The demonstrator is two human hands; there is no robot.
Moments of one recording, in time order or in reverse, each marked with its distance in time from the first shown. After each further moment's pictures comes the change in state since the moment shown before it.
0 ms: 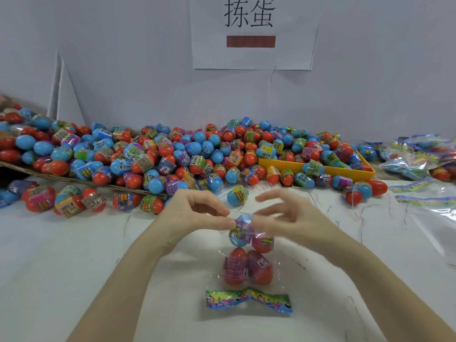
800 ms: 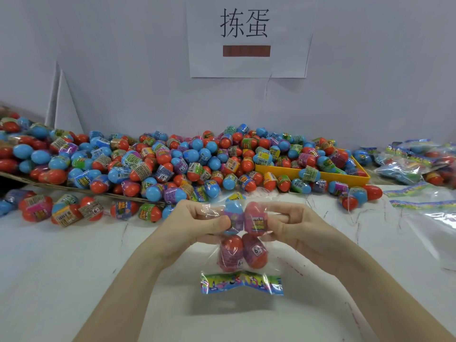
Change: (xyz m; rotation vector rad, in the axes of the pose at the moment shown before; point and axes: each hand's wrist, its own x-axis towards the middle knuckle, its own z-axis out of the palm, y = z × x) left_hand -0.001 -0.001 0.005 -0.159 -0.037 -0.108; right_hand 0.000 0.008 -0.006 0.443 -0.165 -0.071
